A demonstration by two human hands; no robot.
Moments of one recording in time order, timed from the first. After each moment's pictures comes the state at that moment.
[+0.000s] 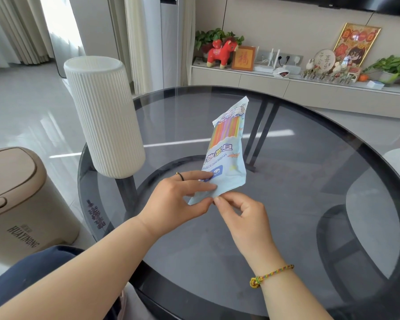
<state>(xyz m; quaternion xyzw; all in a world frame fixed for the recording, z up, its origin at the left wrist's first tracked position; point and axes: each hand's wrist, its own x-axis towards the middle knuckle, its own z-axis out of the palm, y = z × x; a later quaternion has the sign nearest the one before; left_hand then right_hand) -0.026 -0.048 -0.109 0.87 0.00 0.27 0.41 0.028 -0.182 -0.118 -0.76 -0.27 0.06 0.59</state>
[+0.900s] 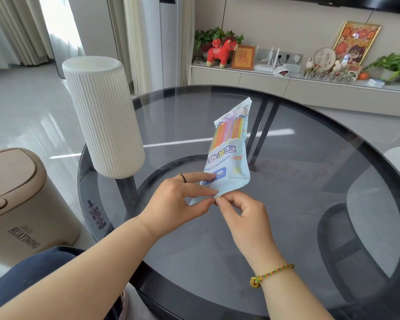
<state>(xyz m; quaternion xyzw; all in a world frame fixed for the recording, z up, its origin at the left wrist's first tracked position) -0.025 -0.047 -0.109 0.88 -0.01 0.26 0.40 0.032 -0.182 -0.124 -0.77 -0.28 0.04 0.57</state>
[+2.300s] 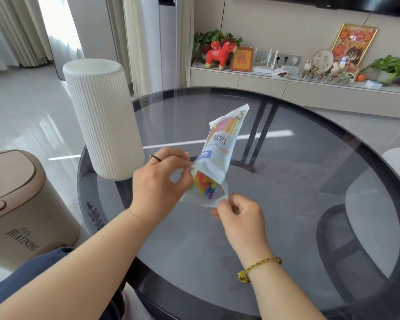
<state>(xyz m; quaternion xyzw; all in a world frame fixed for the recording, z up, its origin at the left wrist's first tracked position) -0.016 -0.039 -0.095 0.83 0.08 0.48 0.26 0.026 -0.172 -0.124 -0.81 -0.15 0.05 0.56</state>
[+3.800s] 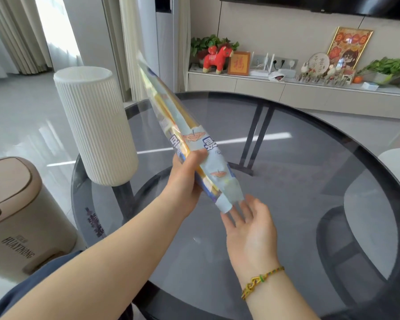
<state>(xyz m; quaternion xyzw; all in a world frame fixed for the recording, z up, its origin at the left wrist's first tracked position) 0.035 -0.062 -0.092 0.43 0.12 0.16 0.88 0.021 -0.179 -0.104 -0.39 0.15 0.19 0.89</state>
